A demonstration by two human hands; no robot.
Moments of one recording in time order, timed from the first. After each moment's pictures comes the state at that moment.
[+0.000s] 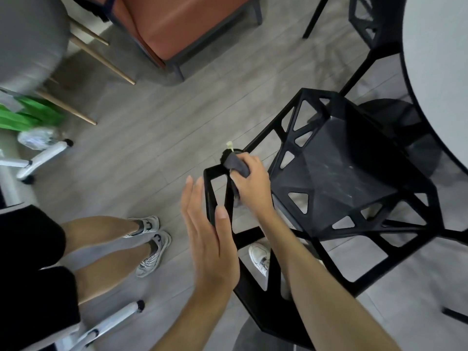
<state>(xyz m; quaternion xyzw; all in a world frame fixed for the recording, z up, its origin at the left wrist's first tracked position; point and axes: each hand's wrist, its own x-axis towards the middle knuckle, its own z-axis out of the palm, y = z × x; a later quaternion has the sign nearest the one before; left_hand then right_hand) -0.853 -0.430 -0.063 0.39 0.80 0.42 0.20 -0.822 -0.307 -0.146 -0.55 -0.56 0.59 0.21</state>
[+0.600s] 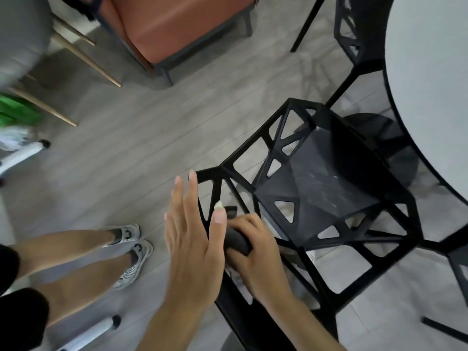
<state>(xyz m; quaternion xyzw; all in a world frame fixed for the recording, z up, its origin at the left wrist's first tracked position) -0.859 -0.424 -0.054 0.41 0.83 0.28 0.27 -0.745 -0.393 -0.103 -0.47 -0.62 0.60 0.19</state>
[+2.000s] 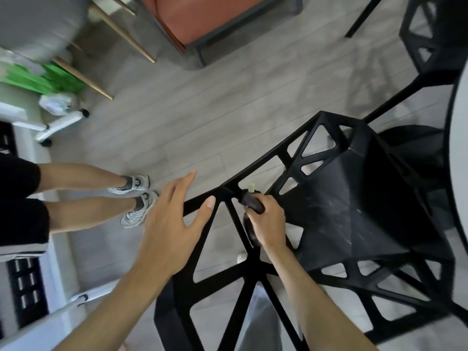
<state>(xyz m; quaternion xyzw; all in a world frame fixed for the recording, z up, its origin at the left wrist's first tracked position) -0.912 -0.343 -0.082 0.37 0.88 0.12 0.27 -0.767 -0.273 -0.262 -0.54 -0.62 0.57 0.09</state>
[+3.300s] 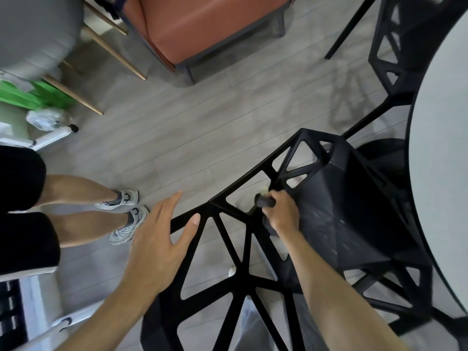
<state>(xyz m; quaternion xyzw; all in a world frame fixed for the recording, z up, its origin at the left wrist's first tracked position) -0.911 -0.346 -0.081 0.36 0.89 0.11 0.27 -0.738 -0.194 -0.316 -0.58 -0.67 0.45 -0.04</state>
